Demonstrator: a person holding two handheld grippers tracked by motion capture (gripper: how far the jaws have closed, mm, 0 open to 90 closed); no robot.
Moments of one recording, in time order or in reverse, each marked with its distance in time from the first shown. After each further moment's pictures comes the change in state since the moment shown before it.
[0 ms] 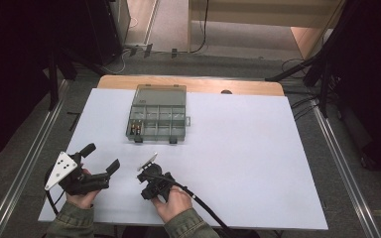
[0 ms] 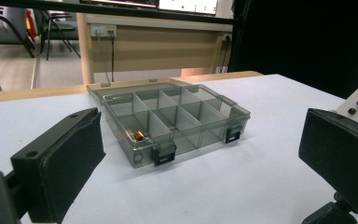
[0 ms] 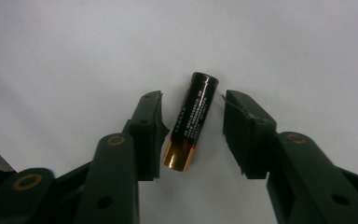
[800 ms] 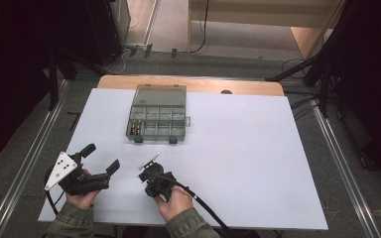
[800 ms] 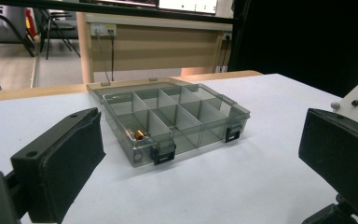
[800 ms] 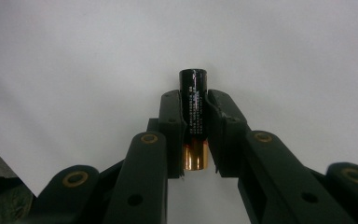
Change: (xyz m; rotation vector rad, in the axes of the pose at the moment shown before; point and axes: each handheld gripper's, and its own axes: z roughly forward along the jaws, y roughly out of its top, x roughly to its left) left arm 0.000 0.000 0.000 0.003 0.000 -0.002; right arm -0.003 -0.002 -0.002 -0.039 0.006 0.003
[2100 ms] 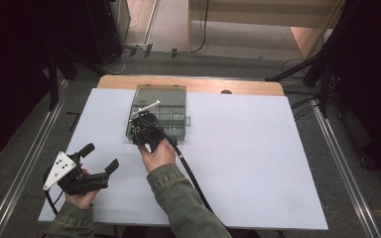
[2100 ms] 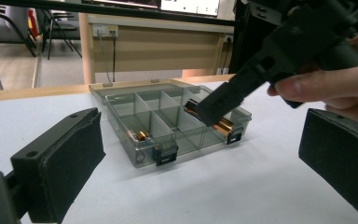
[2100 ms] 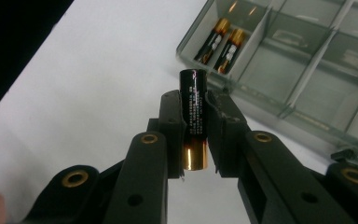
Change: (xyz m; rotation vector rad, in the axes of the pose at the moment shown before) left arm 0.002 0.001 -0.001 -0.008 0.004 -0.010; right arm -0.042 0.112 -0.027 -0.199 0.091 0.216
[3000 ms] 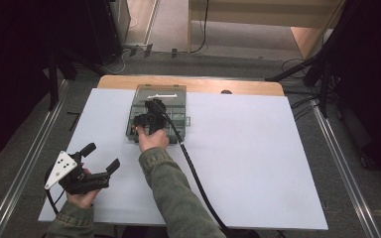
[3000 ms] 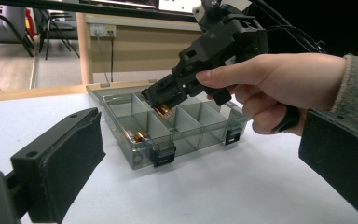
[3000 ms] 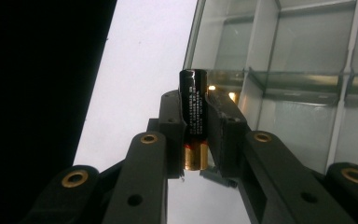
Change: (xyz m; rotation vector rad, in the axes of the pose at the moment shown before) left arm -0.001 0.000 0.003 -0.001 -0.007 -0.001; right arm -0.044 0.034 0.047 -0.109 0.189 0.417
